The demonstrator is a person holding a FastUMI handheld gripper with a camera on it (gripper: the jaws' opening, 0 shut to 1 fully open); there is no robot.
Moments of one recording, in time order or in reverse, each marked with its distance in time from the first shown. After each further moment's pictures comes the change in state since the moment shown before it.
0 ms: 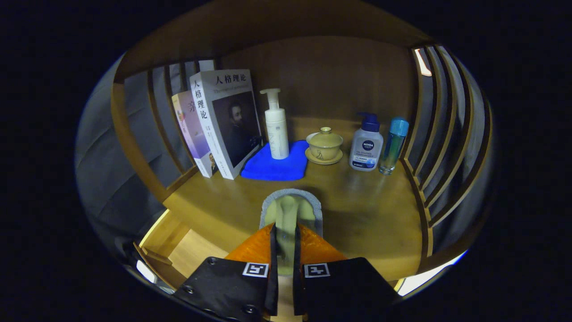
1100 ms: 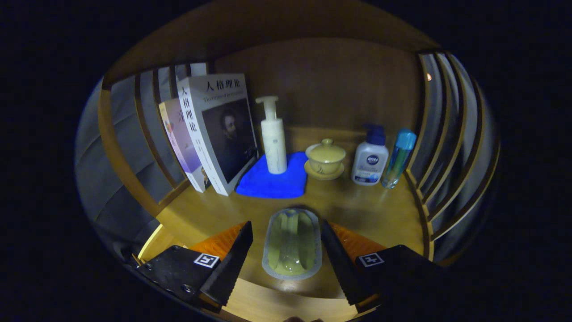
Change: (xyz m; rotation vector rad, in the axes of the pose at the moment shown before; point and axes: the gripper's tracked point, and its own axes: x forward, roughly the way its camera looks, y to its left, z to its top) arm 0.010 0.002 0.035 -0.025 -0.075 -0.049
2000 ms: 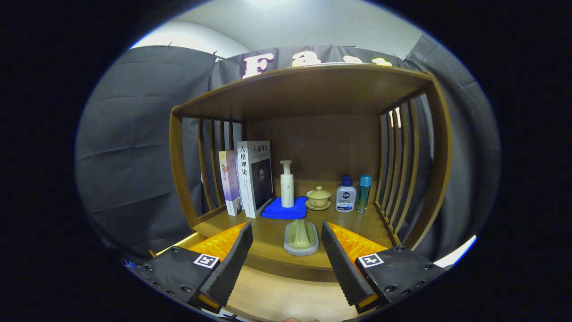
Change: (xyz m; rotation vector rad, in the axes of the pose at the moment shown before) arm -0.165 0.032 -0.024 -0.032 -0.410 -0.021
